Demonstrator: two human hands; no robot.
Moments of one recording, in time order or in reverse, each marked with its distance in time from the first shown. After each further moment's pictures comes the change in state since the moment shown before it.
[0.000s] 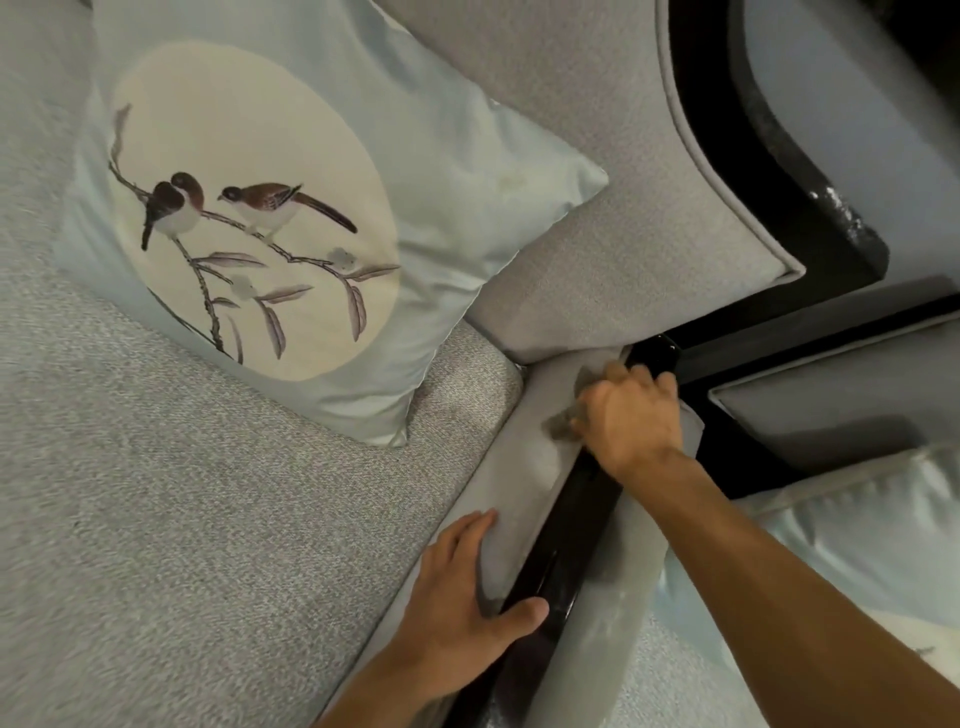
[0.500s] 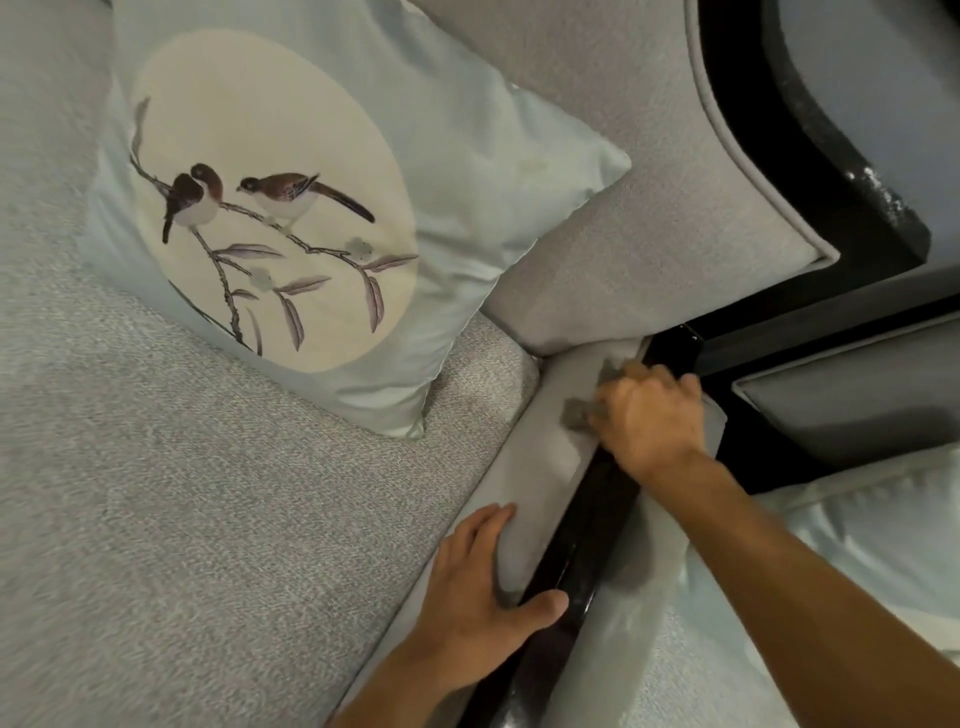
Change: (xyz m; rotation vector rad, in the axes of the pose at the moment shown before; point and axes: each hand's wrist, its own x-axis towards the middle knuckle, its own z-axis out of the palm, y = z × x) left_hand 0.000 -0.007 0.007 -0.021 0.073 0.015; right_hand -0.009 -0.003 0.002 0.005 0.003 0.005
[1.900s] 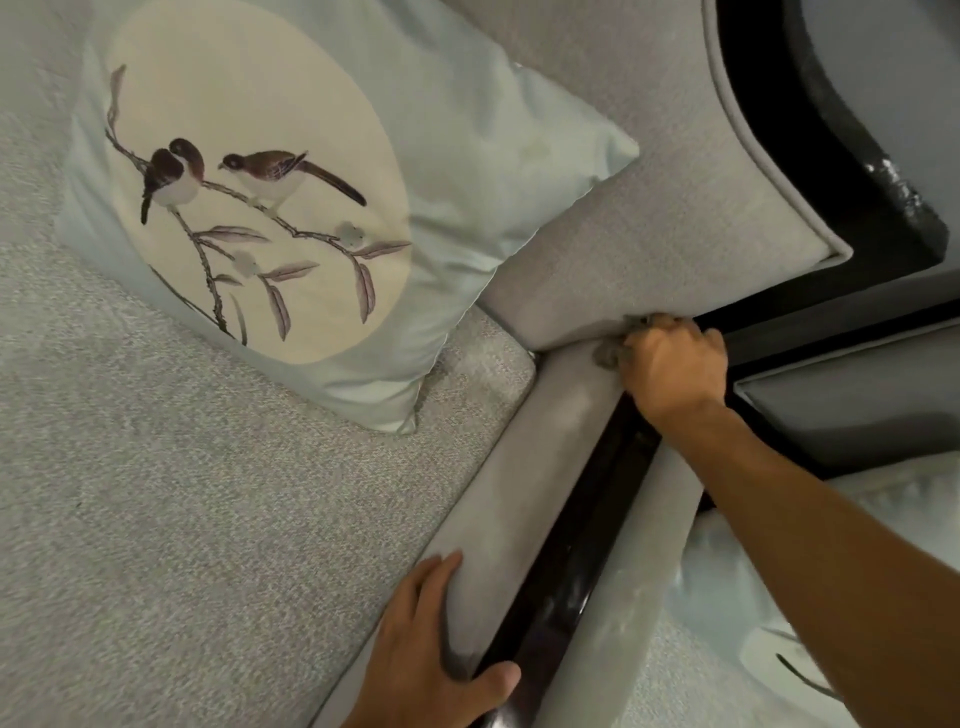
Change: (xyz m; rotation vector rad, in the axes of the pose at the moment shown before) left_hand -0.047 -0.033 0.002 0.021 0.134 -0.084; right_hand 0.055 0.034 0.019 0.060 0.198 0.122
